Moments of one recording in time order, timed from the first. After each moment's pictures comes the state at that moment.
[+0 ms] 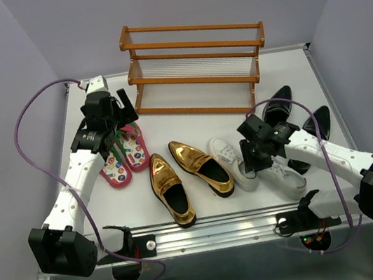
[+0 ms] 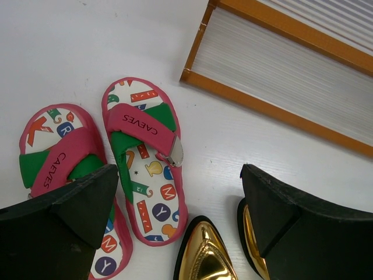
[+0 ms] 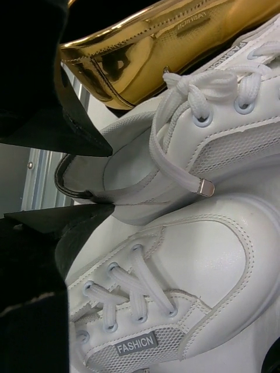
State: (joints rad) left arm -0.25 1.22 1.14 -0.44 -0.23 -0.36; right arm 0.66 1.23 0.88 -0.88 0.08 0.62
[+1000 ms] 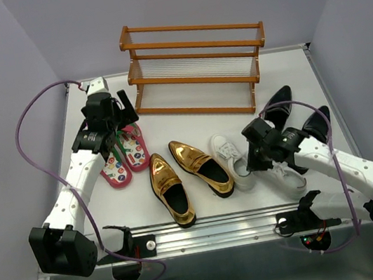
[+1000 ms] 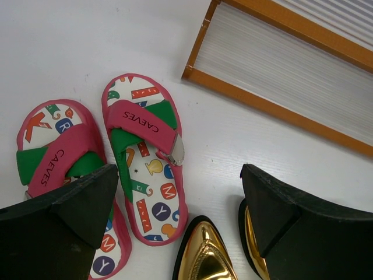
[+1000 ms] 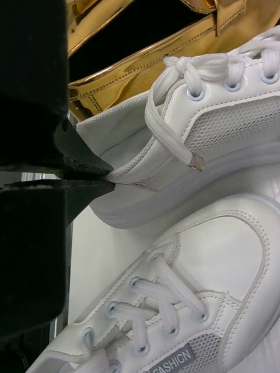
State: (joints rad) left arm -0.25 1.22 1.12 -0.42 -0.24 -0.37; right arm 0.69 1.15 0.84 -0.83 0.14 0.87
